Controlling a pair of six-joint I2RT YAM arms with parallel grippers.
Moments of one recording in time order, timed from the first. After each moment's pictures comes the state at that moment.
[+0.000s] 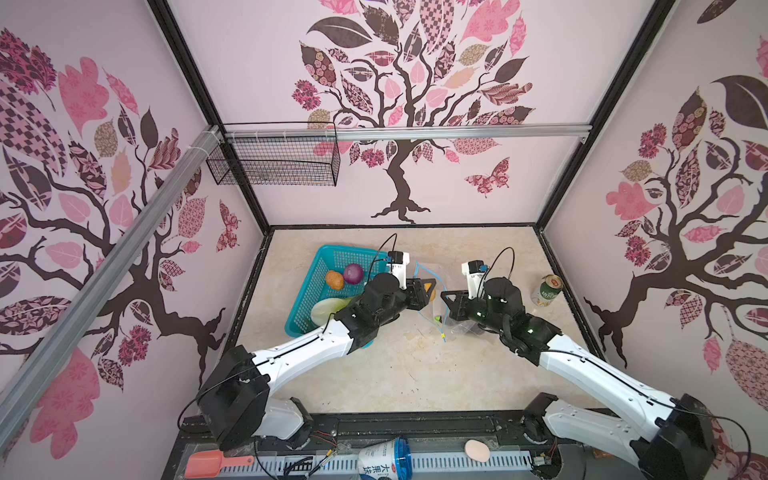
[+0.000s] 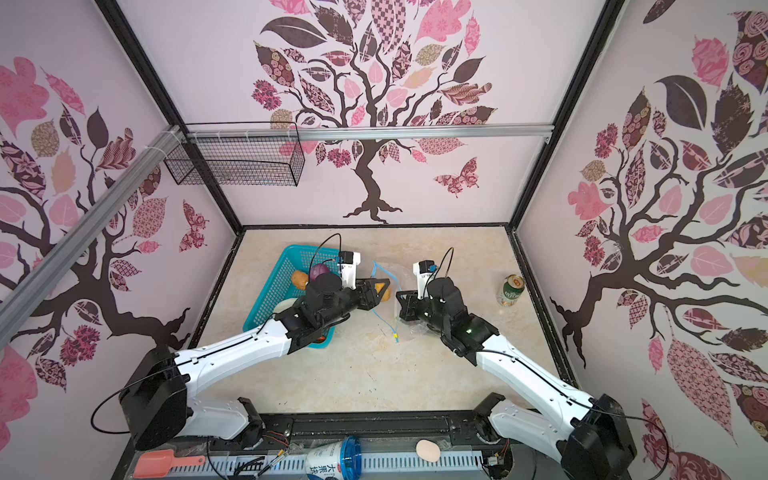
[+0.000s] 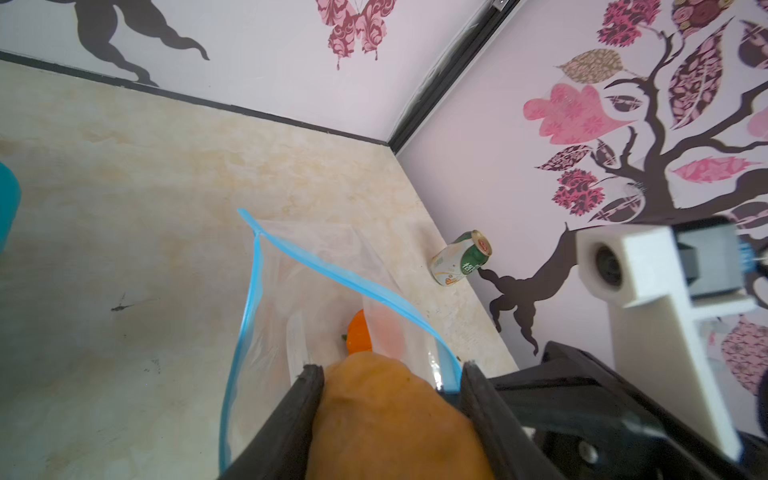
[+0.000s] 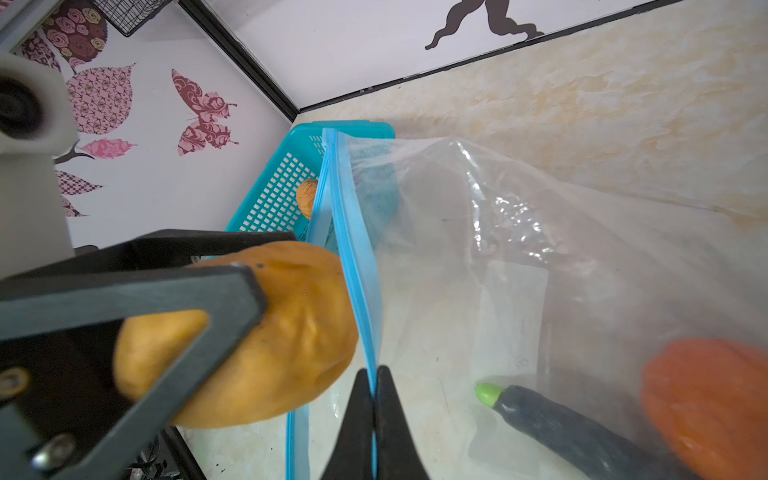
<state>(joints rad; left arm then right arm) -0.83 1.41 0.91 0.23 -0.01 -0.66 0.61 1.04 0.73 -0.10 -0.10 0.57</state>
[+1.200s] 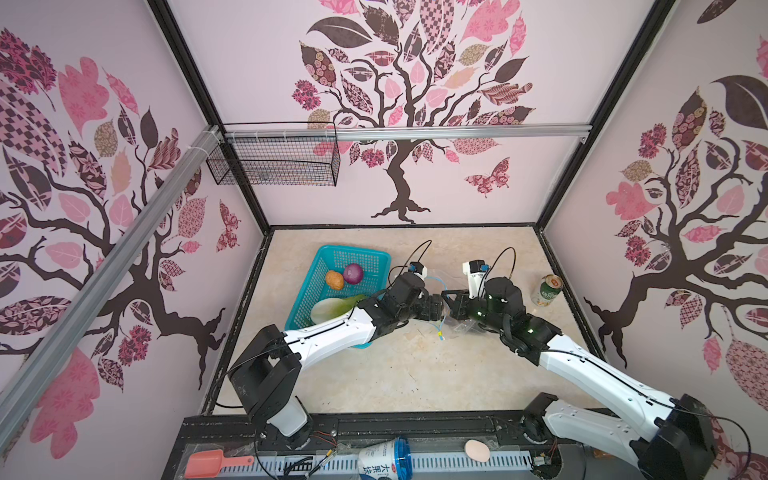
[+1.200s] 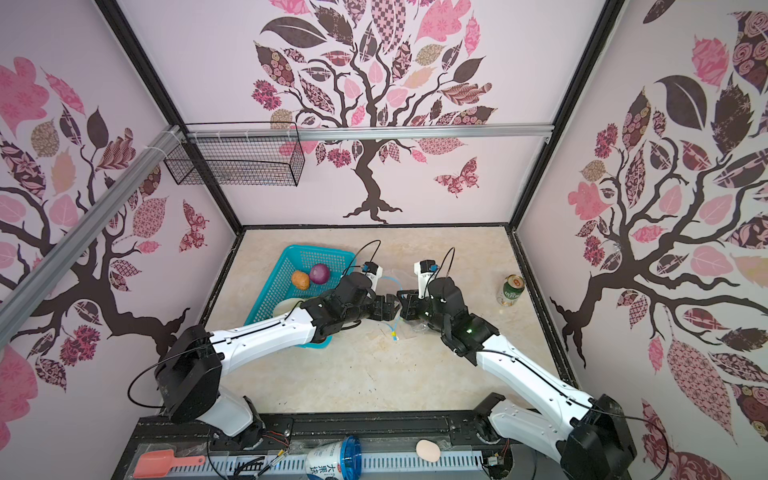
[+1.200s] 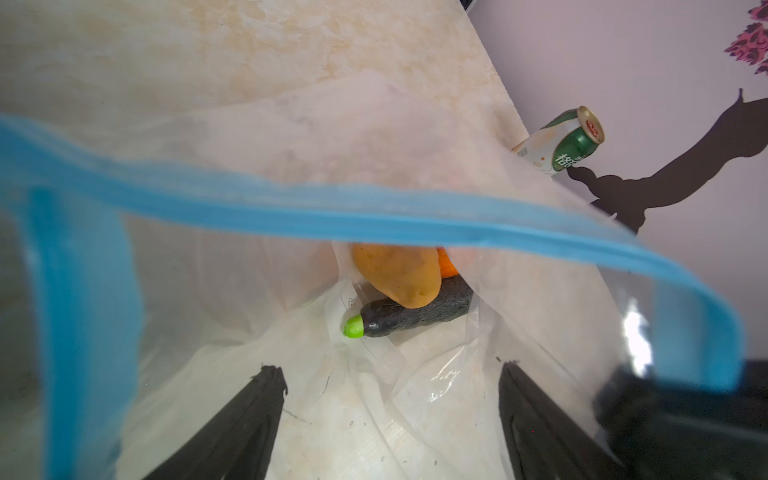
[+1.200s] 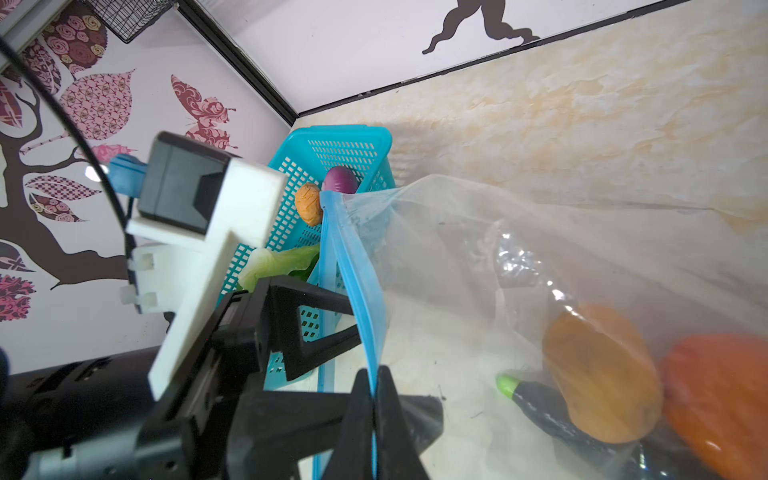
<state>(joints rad) -0.87 1.57 1.09 -0.12 0.01 -0.60 0.61 1.04 0.72 -0.09 -0.10 0.57</state>
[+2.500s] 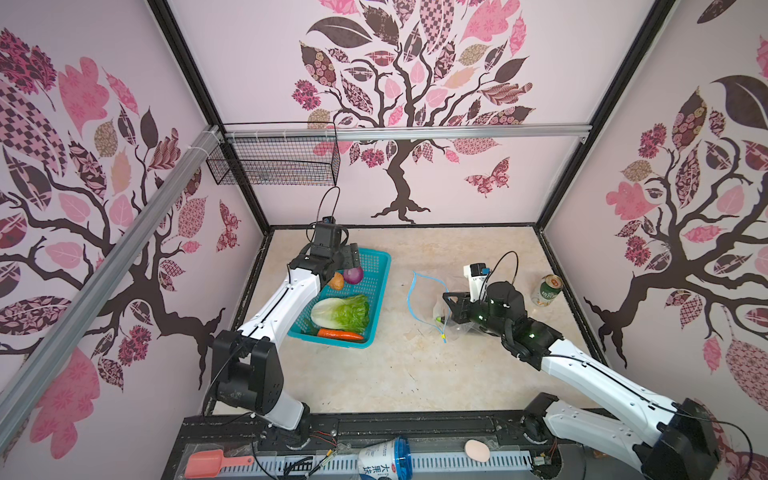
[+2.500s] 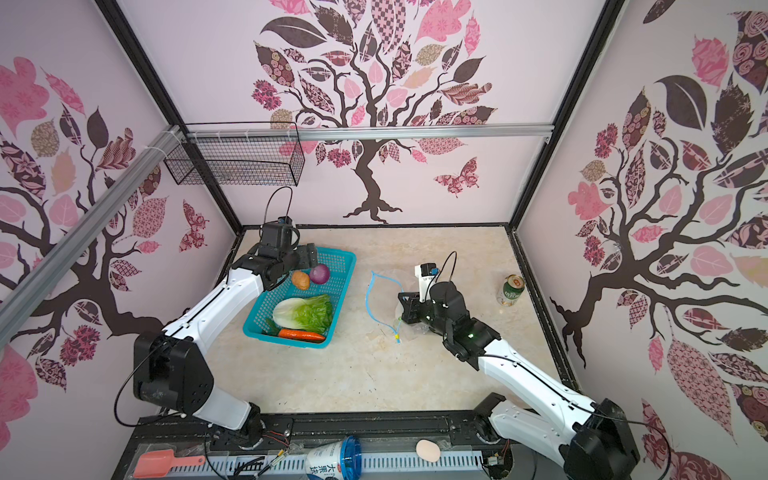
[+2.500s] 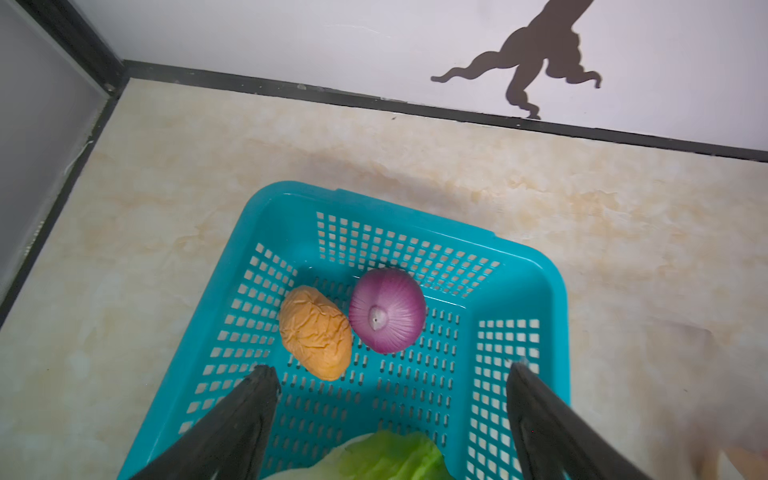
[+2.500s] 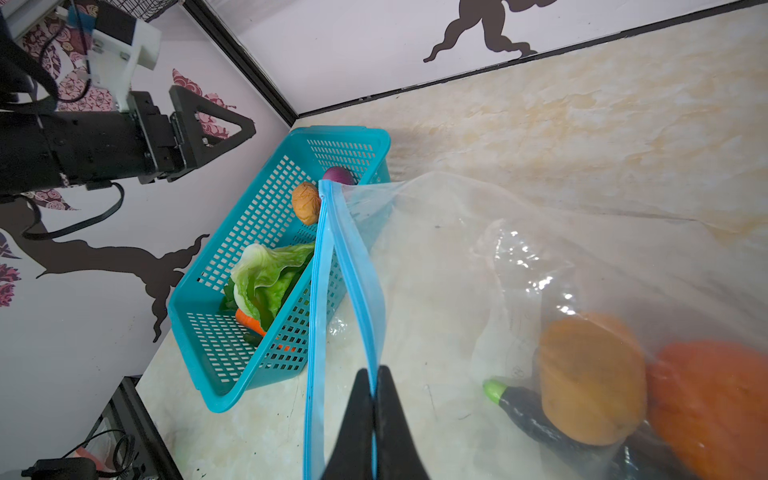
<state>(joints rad) -0.25 1.57 1.31 -0.47 -0.16 -0.27 0.61 1.01 0.68 -0.06 -0.08 0.53</state>
